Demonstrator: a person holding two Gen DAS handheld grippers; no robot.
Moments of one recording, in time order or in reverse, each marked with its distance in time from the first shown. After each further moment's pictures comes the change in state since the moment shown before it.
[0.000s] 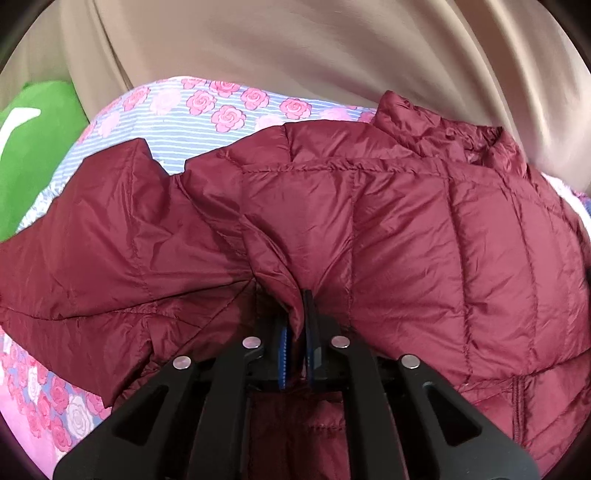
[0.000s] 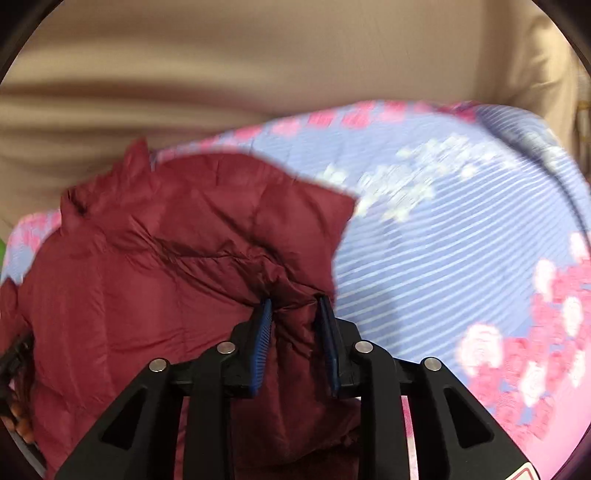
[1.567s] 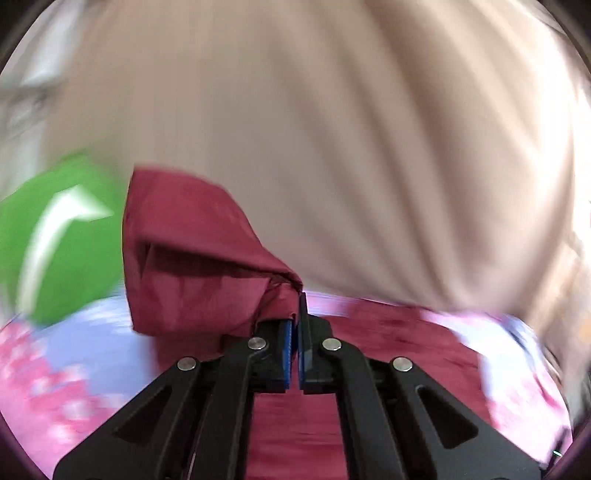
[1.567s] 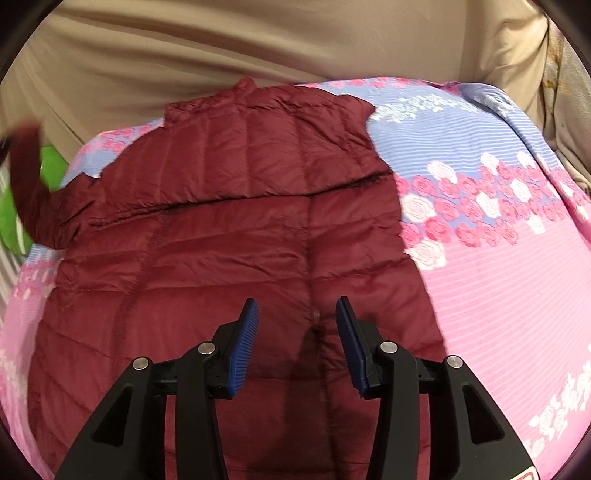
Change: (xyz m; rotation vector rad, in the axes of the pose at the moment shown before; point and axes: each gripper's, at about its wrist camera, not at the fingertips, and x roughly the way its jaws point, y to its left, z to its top) left arm -0.212 0.059 0.082 -0.079 -0.392 -0.281; right arm -0.140 0.026 -0.156 -0.113 0.098 0.111
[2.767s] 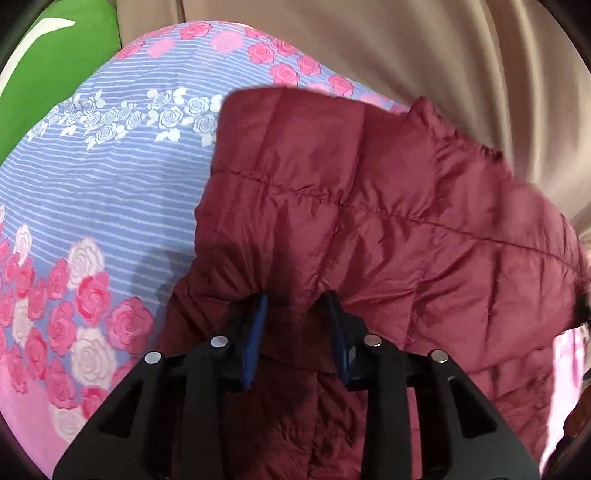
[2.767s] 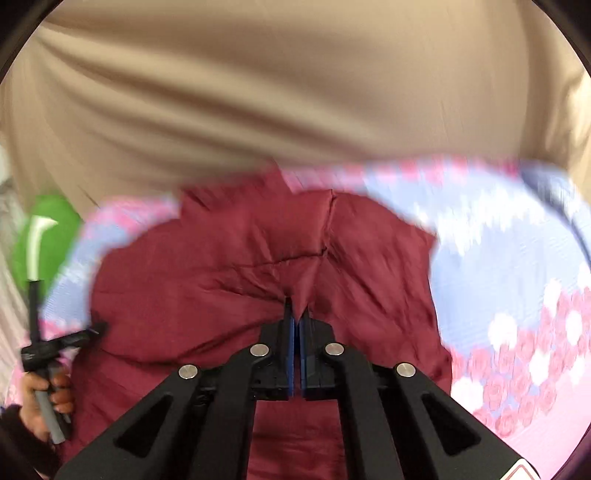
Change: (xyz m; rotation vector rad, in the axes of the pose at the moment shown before) left arm 0.145 0.044 -0.177 -0.146 0.471 0.178; right arm 0.064 0.015 0.136 -0.040 -0.089 0.076
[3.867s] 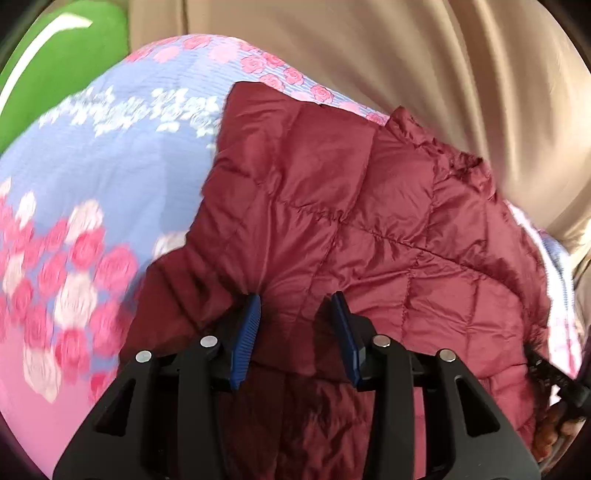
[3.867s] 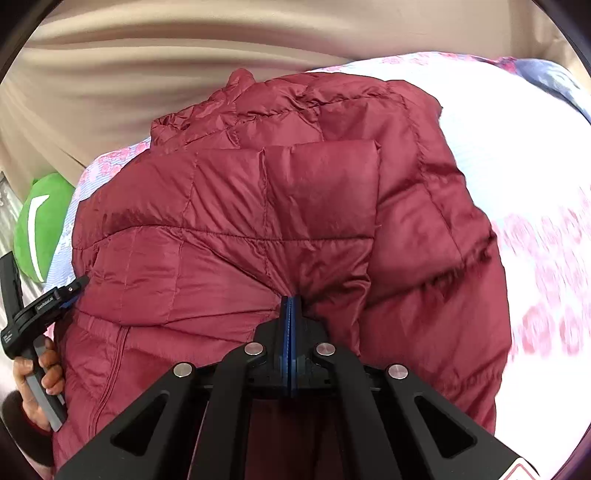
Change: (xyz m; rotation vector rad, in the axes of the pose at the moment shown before) left arm -0.018 0.001 -0.035 -0.051 -0.083 -0.089; right arm 0.036 -0.019 -0.068 0.078 0.113 0.114
